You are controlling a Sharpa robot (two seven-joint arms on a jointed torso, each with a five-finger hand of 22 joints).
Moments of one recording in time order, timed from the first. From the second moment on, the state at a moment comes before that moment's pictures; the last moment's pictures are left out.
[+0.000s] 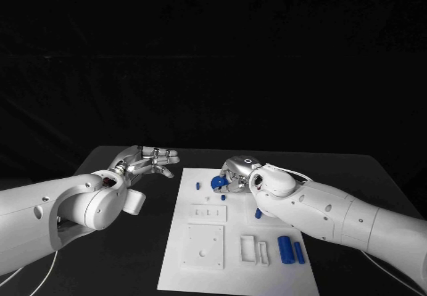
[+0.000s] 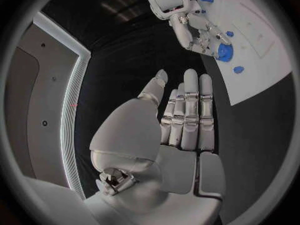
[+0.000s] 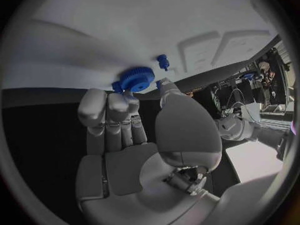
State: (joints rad) left arm 1.45 -0.89 -0.22 1.56 -0.08 -0.37 0.27; left_hand 1.35 0.01 0.01 -0.16 0.16 1.03 0.14 0.07 0.06 1.19 0.09 0.06 0.06 1.26 0.01 0.63 0.20 0.04 0.95 -0.01 0.68 0.38; right arm 1.13 -0.51 0.11 1.15 -1.80 -0.26 -0.20; right_hand 1.19 -0.19 0.00 0.26 0.26 1.05 0.10 0.07 0.06 1.23 0.00 1.03 1.11 1.45 -0.08 1.04 1.04 0.09 1.46 -0.10 0.97 1.31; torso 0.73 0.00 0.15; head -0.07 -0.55
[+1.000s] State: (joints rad) left arm 1.45 -0.90 -0.22 1.55 -0.08 -0.37 0.27; left_hand 1.35 0.01 0.01 -0.16 0.16 1.03 0.14 0.07 0.06 1.19 0.09 0.06 0.06 1.26 0.01 0.63 0.20 0.04 0.95 -0.01 0.68 0.38; right arm 1.13 -0.62 0.13 1.28 -1.71 -0.32 -0.21; right_hand 1.21 -0.18 0.11 0.18 0.28 1.06 0.09 0.07 0.06 1.24 -0.01 1.05 1.13 1.45 -0.08 1.06 1.05 0.09 1.46 -0.10 1.01 1.31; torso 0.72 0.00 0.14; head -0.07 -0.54
